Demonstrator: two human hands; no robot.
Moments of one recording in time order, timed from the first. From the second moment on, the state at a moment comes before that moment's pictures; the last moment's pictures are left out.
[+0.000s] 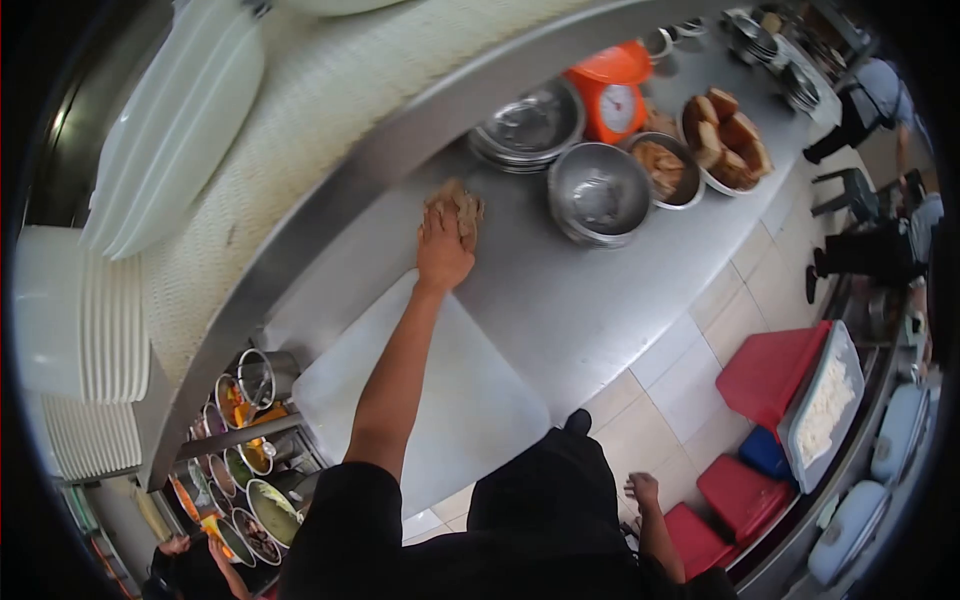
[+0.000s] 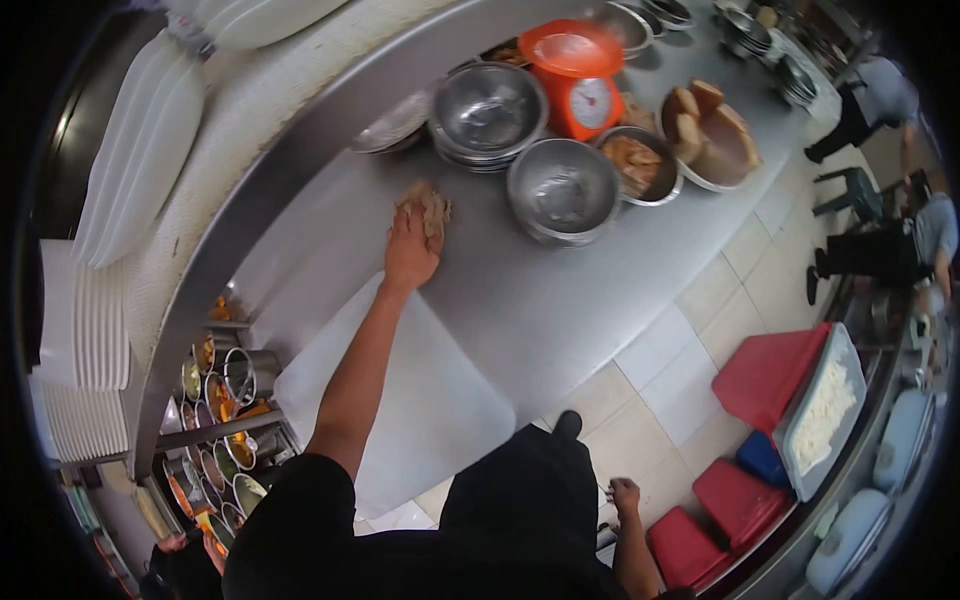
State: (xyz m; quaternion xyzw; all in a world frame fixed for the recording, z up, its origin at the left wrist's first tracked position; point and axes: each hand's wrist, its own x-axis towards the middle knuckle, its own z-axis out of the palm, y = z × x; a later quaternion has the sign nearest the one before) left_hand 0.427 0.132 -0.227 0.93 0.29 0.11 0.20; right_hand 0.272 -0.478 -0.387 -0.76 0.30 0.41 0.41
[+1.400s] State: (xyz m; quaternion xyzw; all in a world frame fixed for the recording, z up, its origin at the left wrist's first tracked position) left_hand 0.599 -0.211 -0.244 0.93 0.13 0.30 0.16; right_hand 0.436 -0.688 -0.446 -0.61 0.46 0.36 0.53
